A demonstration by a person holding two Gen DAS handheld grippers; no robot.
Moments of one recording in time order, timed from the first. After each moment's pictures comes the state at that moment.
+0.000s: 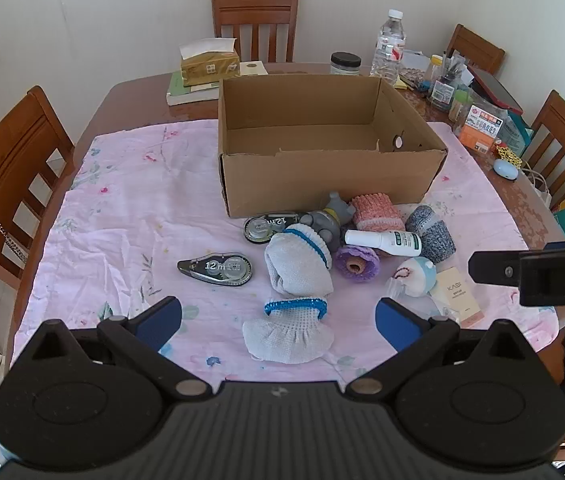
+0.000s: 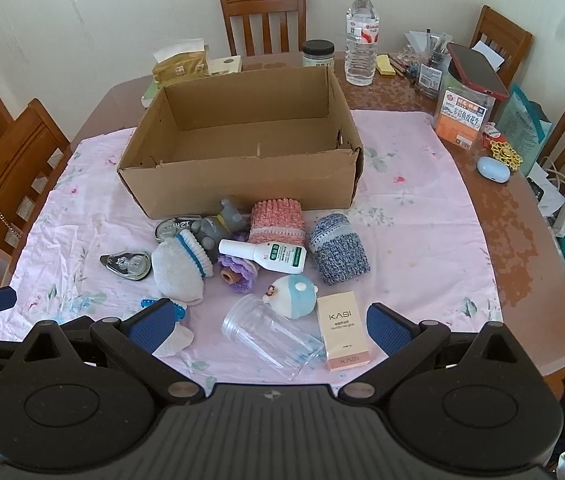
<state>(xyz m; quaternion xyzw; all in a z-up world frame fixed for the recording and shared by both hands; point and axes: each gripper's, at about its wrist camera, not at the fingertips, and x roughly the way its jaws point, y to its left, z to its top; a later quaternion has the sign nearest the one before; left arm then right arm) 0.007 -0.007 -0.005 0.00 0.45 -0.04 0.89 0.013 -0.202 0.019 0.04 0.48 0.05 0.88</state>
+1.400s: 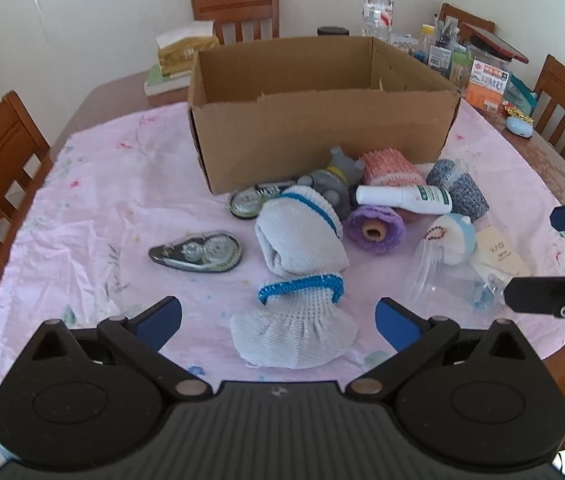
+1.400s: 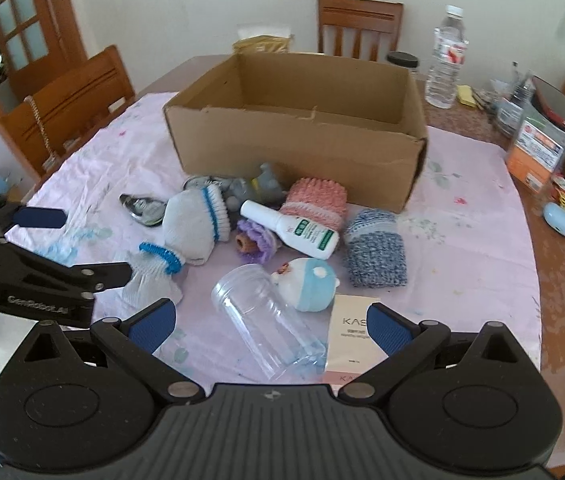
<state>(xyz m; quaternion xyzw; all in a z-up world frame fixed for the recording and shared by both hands) 0.017 -0.017 -0.089 0.04 0.44 -0.05 0.90 0.006 -0.213 -0.048 -0.04 0.43 0.18 0.88</state>
